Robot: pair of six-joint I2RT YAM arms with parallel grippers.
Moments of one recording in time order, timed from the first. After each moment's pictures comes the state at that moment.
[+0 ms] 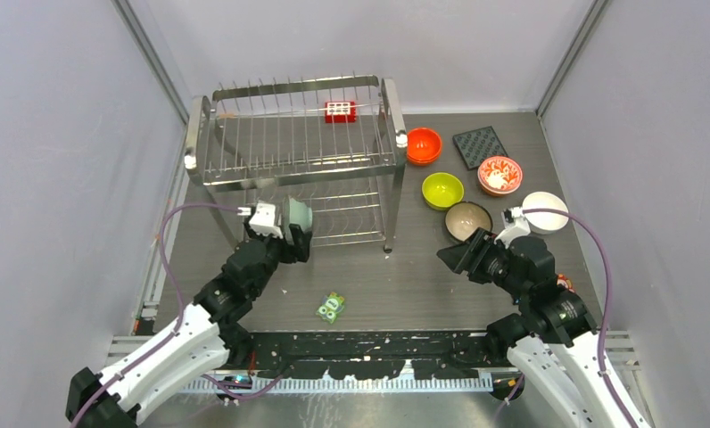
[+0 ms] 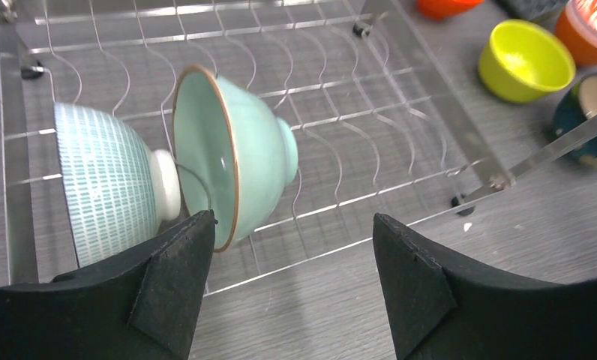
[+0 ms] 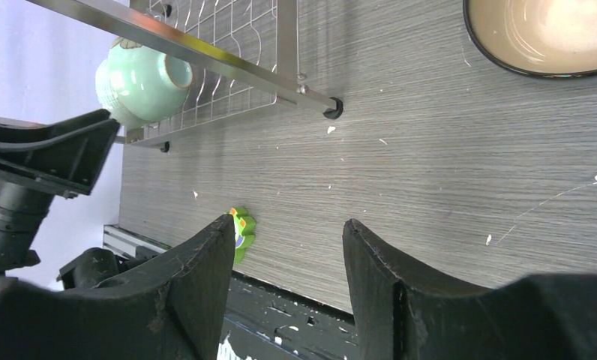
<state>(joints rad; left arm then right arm) -0.68 0.63 0.36 0.01 -0.36 -0.29 0.40 0.39 0.62 -0.70 -0.14 0.77</state>
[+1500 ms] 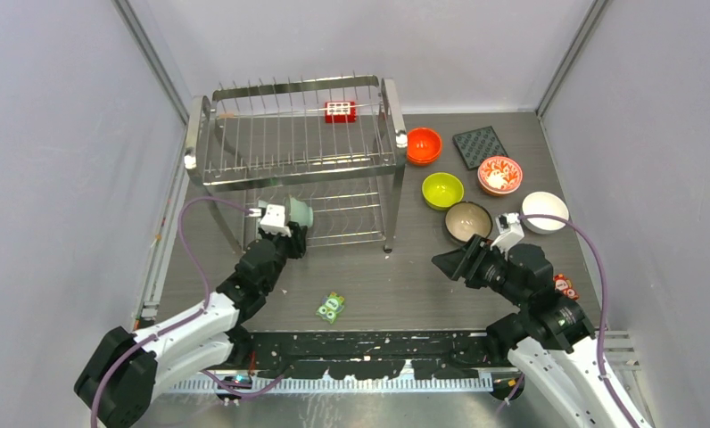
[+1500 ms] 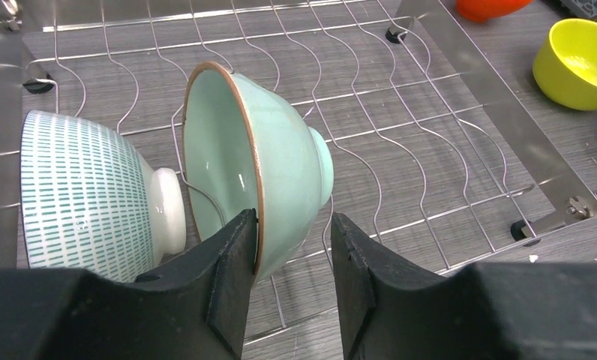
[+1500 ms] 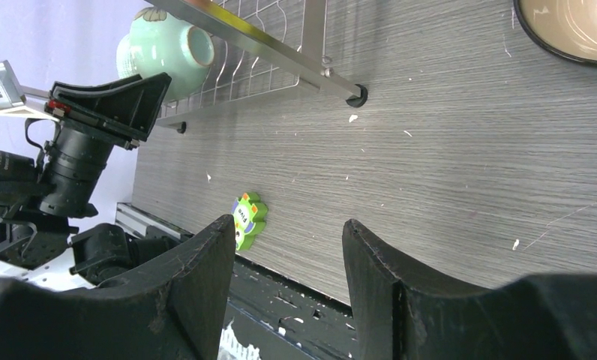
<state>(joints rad) -0.64 0.88 0.22 0.48 -0.37 -0.20 0.46 0.32 0.56 -0.65 -0.16 0.79</state>
